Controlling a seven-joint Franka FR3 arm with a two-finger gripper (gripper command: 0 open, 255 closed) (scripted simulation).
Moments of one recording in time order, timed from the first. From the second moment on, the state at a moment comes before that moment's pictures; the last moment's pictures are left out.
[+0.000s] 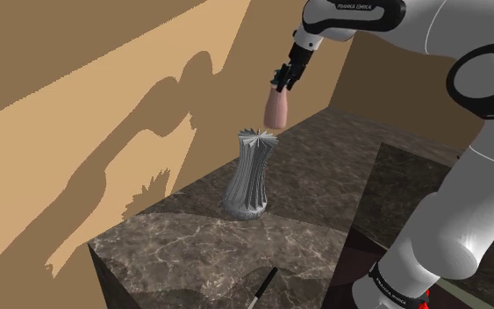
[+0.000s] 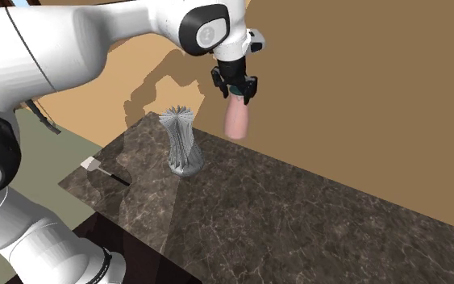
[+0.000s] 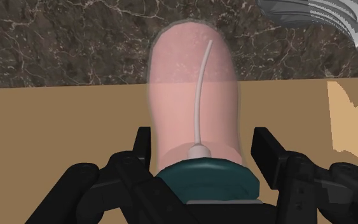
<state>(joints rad) 0.07 0.01 -0.30 -1.61 0.07 1.84 -0.36</state>
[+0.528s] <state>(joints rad) 0.07 0.04 -0.30 -1.47 0.08 1.73 -0.36</state>
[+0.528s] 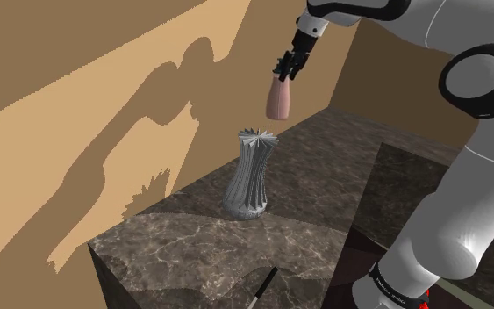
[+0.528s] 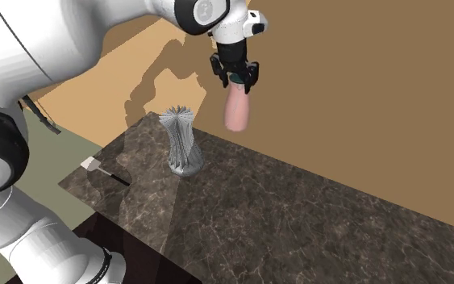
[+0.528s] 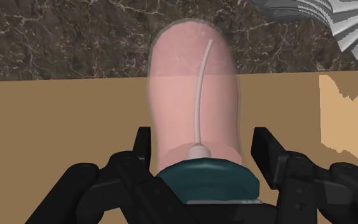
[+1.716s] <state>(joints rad) 0.24 -0.28 -0.05 -1.82 -0.04 1.76 0.07</state>
